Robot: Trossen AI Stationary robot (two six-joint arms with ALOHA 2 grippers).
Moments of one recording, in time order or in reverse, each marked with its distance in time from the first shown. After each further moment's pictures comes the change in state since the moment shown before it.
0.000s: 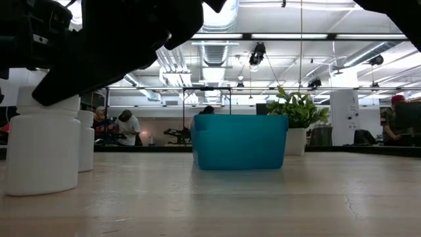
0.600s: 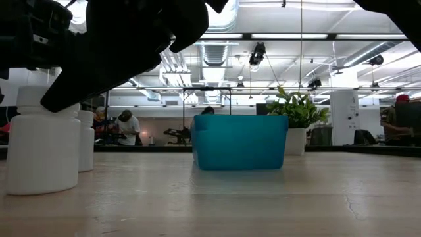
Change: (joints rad) left arm 0.000 0.000 0.000 0.000 -0.002 0.000; right arm 0.000 0.000 0.000 -0.024 0.002 0.002
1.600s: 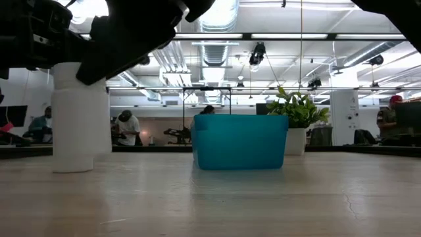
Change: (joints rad) left arm 0.000 0.000 0.000 0.000 0.000 0.000; right arm -0.013 -0.002 0.136 -0.228 0.023 -0.001
